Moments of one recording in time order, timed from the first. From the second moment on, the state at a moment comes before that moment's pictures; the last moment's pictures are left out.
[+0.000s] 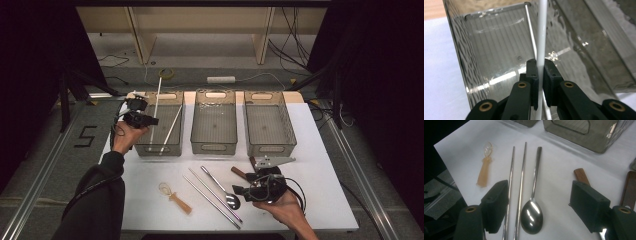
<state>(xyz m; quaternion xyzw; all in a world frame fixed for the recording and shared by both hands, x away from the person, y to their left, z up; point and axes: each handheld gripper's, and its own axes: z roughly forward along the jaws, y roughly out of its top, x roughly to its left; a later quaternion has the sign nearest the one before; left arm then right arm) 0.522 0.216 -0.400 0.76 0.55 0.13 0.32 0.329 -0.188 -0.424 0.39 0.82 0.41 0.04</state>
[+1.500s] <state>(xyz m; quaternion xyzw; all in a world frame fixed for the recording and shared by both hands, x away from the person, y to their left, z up) 0.389 0.189 -0.404 0.77 0.47 0.08 0.42 0.301 -0.163 -0.442 0.36 0.88 0.31 0.05</state>
